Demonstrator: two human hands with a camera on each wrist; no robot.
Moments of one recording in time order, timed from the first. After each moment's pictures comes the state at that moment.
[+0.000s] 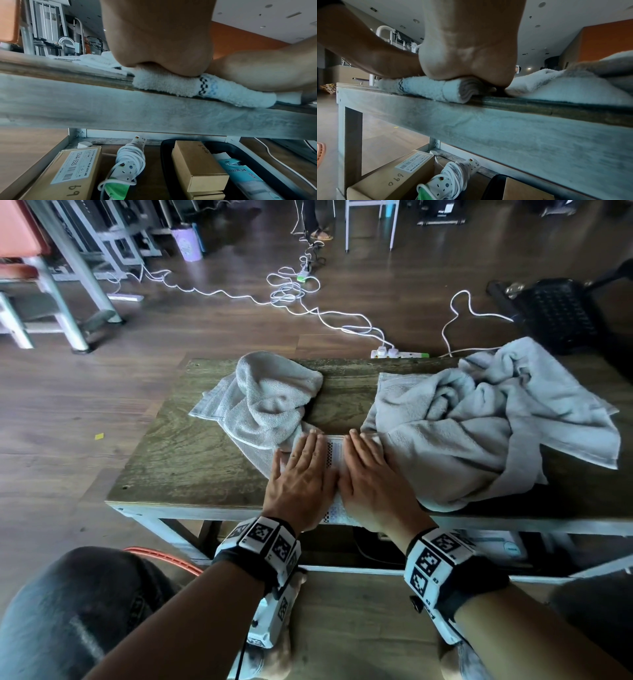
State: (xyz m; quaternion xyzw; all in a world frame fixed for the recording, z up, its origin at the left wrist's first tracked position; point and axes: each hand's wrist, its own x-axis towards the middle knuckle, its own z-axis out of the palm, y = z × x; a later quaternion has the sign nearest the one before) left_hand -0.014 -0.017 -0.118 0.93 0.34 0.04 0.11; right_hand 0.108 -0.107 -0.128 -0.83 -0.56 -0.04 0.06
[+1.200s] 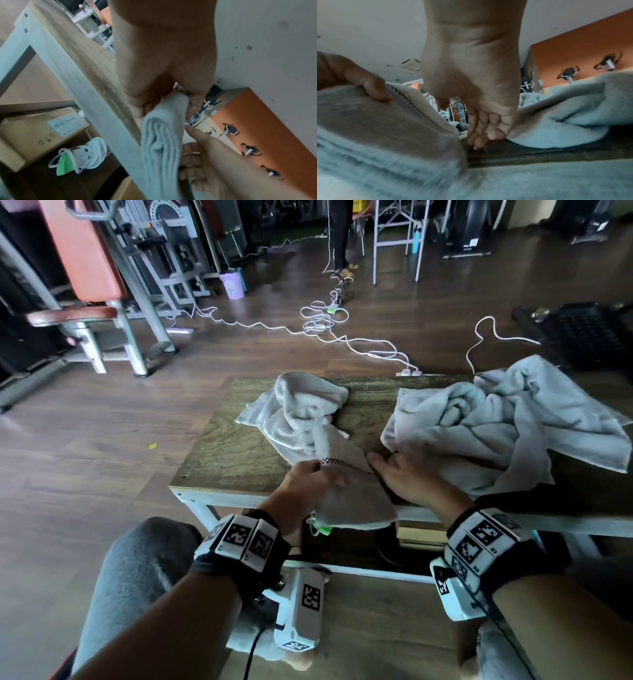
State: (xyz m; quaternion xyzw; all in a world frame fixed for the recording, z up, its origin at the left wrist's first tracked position) left_hand -0.064 -0.055 -0.042 0.64 0.43 0.17 0.61; right_hand 0.117 -0.131 -0.071 -0.83 -0.43 0.26 0.25
